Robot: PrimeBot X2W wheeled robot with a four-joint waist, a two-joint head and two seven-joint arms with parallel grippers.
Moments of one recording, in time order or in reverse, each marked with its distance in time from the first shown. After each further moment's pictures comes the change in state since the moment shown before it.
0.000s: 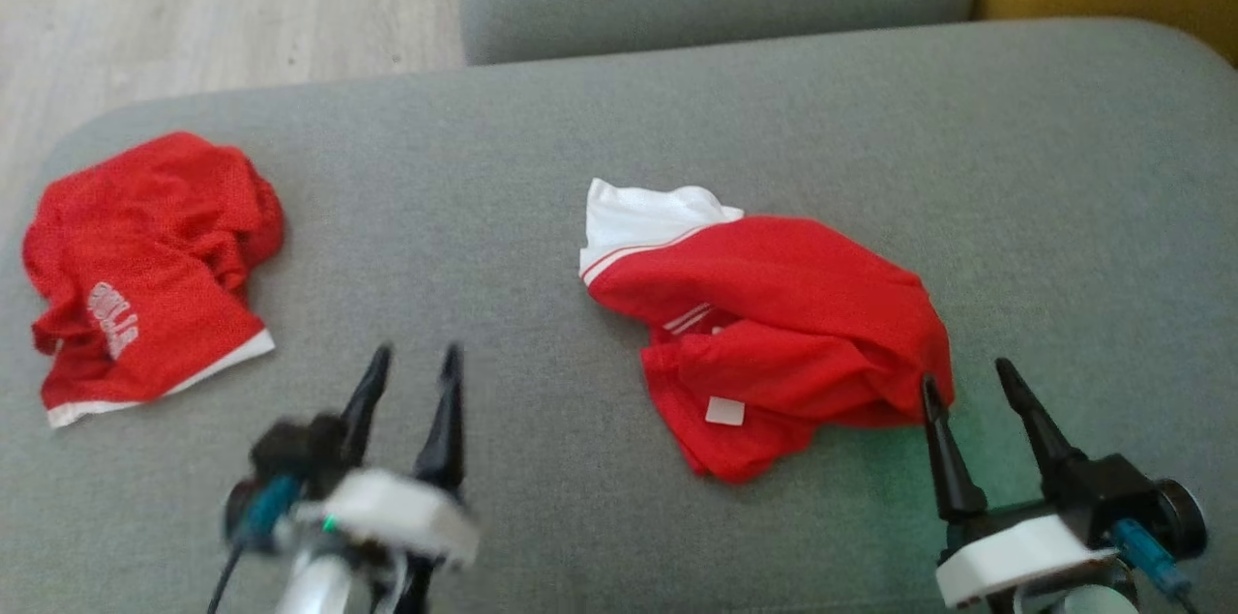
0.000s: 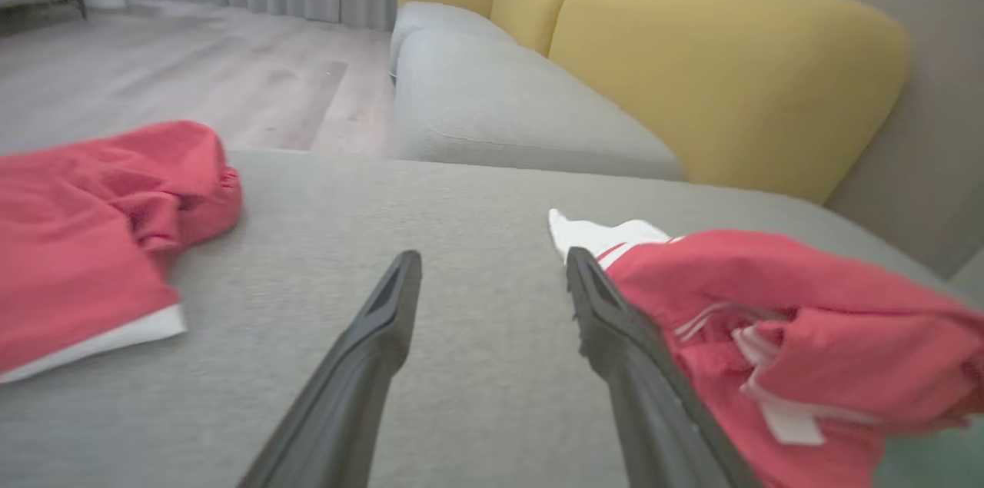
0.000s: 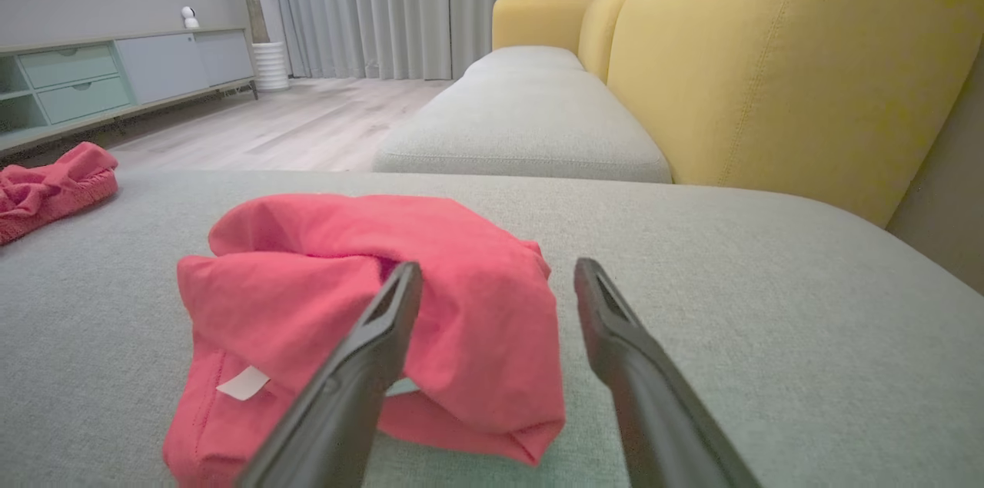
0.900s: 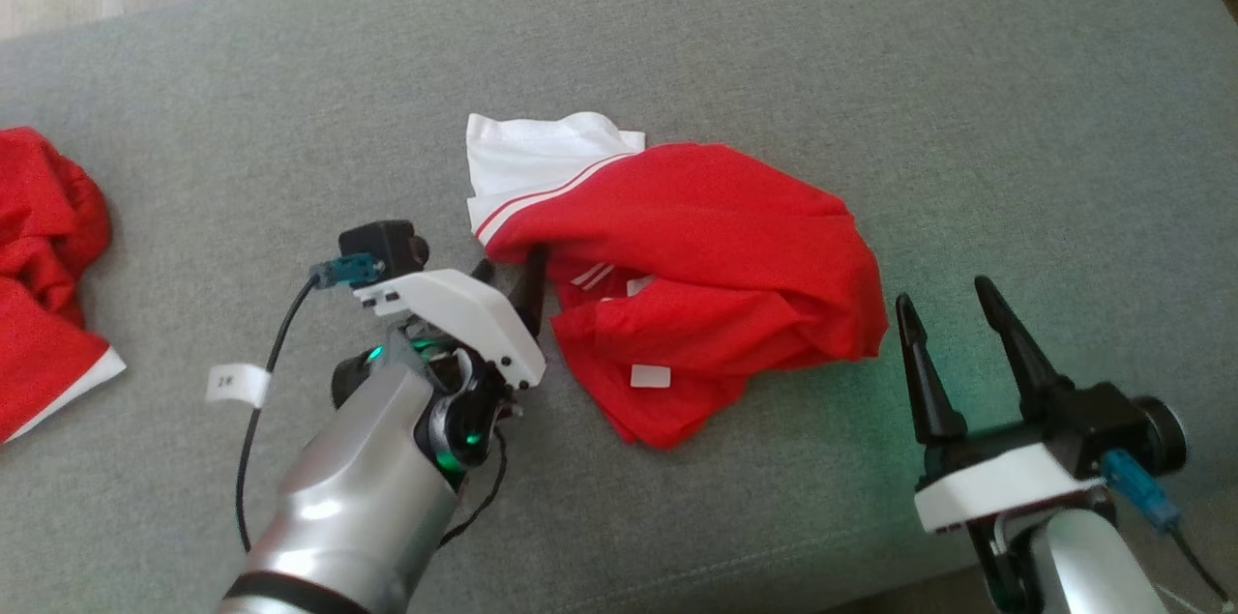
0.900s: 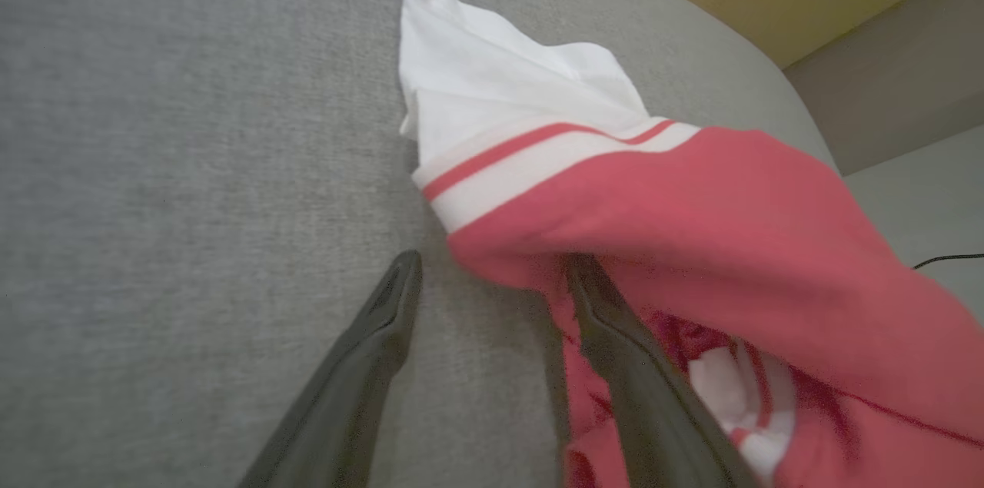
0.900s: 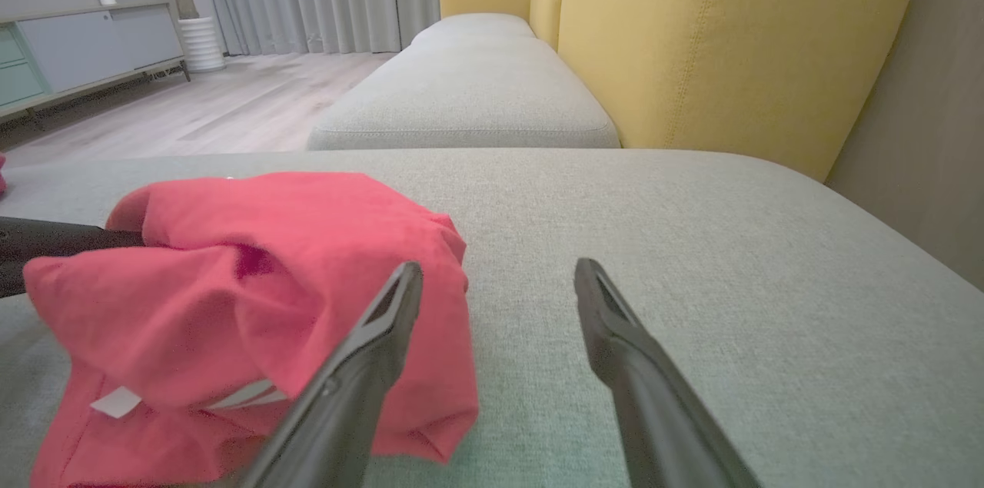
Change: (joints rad) left arm -0.590 -0.015 -0.408 0.539 -0.728 0.113 0.220; right arm -0.123 -0.003 0.053 -0.010 0.019 0.000 0.000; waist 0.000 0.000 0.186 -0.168
